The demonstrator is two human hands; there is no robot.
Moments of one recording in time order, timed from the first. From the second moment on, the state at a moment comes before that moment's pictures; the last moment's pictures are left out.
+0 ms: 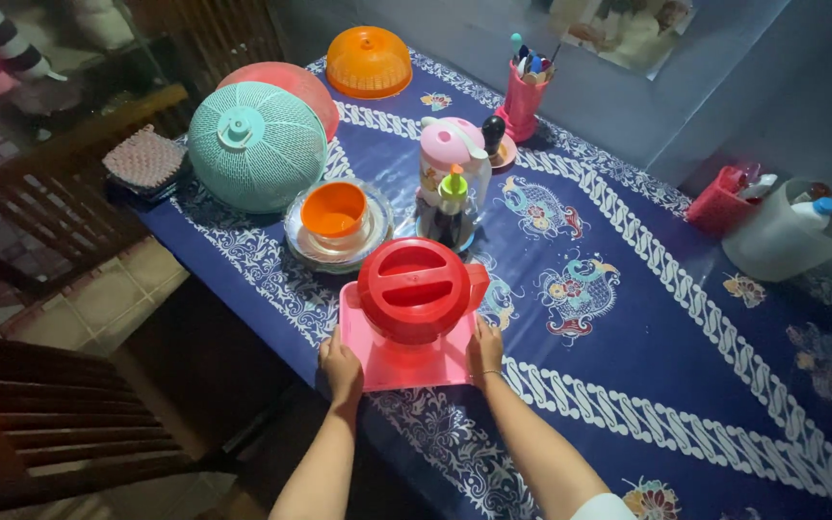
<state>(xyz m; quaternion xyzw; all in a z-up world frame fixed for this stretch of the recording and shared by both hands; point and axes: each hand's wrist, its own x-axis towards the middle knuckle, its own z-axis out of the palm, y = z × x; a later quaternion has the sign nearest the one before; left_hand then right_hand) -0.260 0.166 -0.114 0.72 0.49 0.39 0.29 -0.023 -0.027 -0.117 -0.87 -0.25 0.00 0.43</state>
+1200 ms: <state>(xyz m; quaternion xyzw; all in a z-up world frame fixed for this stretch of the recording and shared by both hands) -0.246 0.103 -0.107 0.75 0.47 0.38 0.26 -0.027 -0.093 -0.087 -0.83 -0.24 0.06 0.50</state>
